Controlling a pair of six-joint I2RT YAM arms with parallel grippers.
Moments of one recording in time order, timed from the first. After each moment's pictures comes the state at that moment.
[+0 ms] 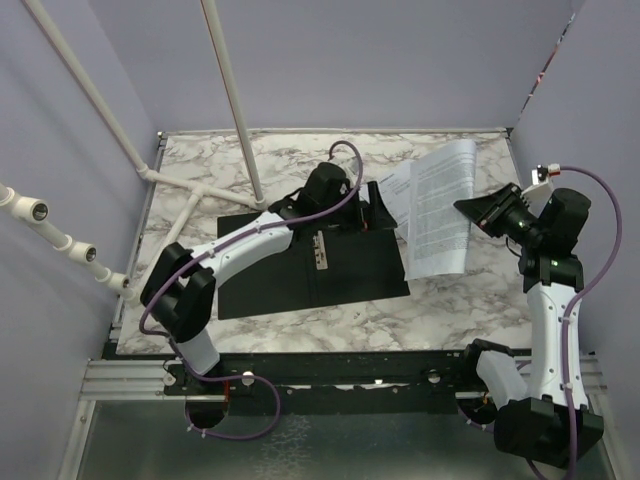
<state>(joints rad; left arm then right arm) -0.76 1.71 1.33 -0.12 0.36 -0.80 -0.28 0.88 0.88 -0.35 -0.71 0.67</state>
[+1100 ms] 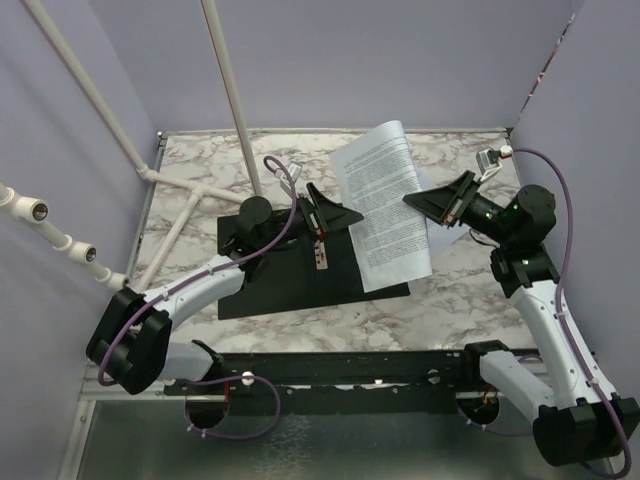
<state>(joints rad) -0.61 1.32 0.75 0.66 0.55 -1.21 0.10 0.89 0.85 0.12 -0.81 1.08</state>
